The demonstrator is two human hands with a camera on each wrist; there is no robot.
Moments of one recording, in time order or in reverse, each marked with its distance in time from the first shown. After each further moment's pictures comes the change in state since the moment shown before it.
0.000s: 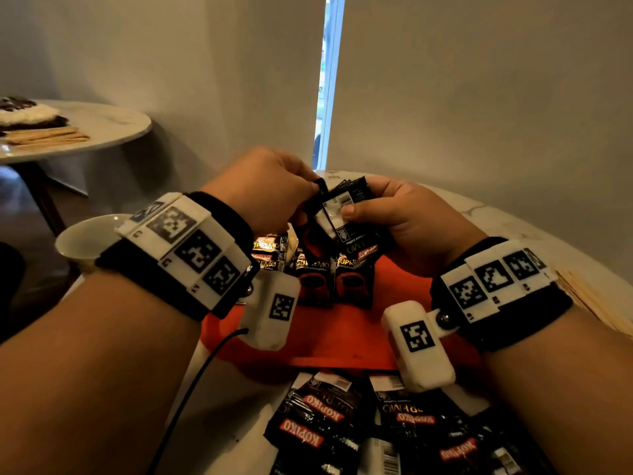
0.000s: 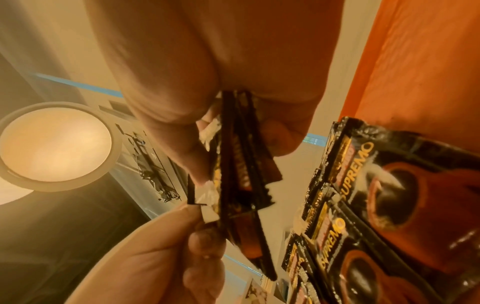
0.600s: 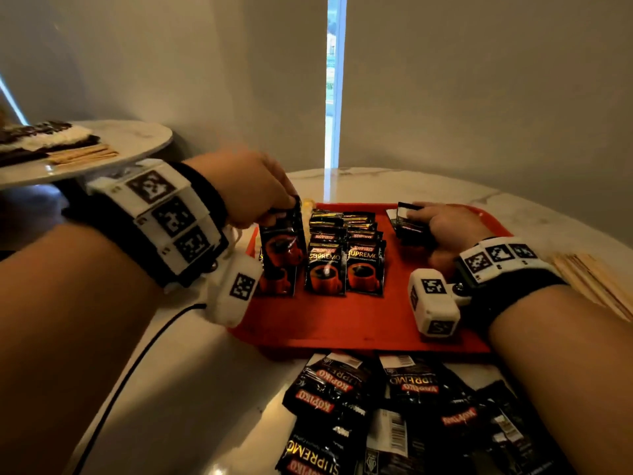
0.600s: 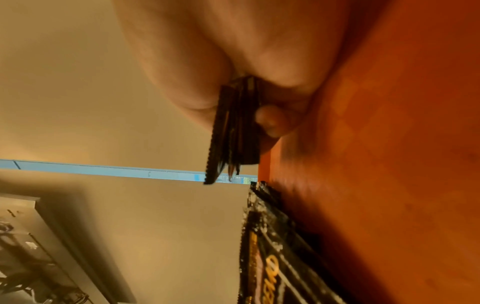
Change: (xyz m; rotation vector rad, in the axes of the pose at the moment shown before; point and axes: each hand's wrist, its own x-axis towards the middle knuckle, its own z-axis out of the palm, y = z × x) left_hand -0.001 0.004 -0.033 0.345 -0.073 -0.151; right_hand 0.019 0.041 -0.074 0.037 0.609 0.306
